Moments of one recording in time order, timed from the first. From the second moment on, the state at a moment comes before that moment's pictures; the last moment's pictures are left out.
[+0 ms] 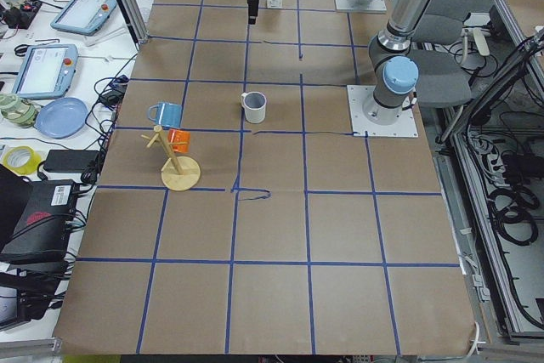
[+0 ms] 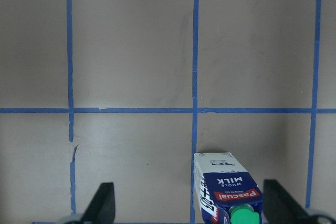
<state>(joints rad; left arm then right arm) -1.49 -1.54 -1.53 -1.56 1.58 0.02 1.64 -1.47 1.43 -1.61 -1.58 0.05</state>
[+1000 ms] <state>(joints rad) -1.49 -1.54 -1.53 -1.58 1.58 0.02 1.64 -1.47 1.43 -1.61 -1.58 0.06</state>
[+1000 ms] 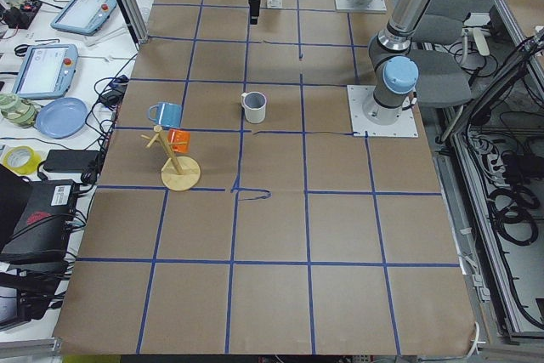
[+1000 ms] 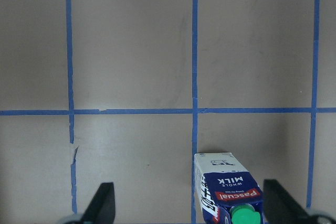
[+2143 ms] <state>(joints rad) -1.20 -1.63 -1.61 -1.47 1.57 0.33 1.64 -1.47 1.43 -1.61 -1.58 0.06</state>
